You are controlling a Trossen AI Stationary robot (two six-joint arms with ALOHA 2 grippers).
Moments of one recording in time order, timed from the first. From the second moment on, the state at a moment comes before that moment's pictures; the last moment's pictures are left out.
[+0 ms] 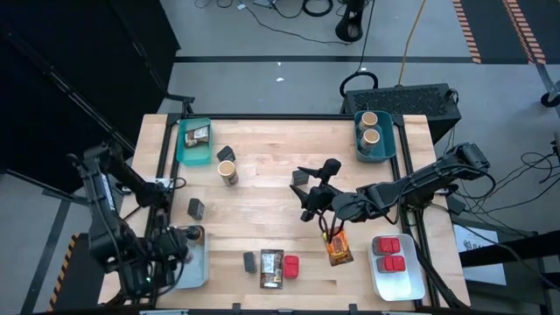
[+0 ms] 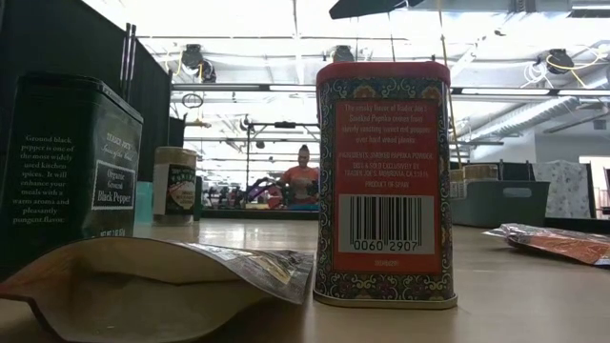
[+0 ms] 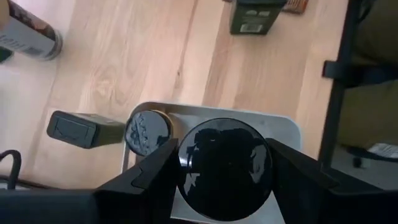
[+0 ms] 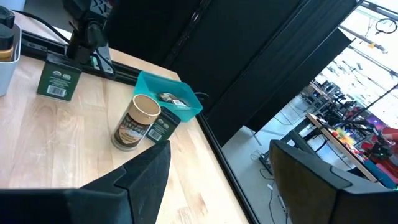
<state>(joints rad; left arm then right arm) -1.11 1.43 1.40 -1.42 -0.37 -1.31 0.35 1.46 1.01 0.17 0.94 -0.32</state>
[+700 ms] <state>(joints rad) -1.16 1.58 1.40 -1.41 -0.54 -1.30 0.35 1.46 1.01 0.18 0.91 -0.32</state>
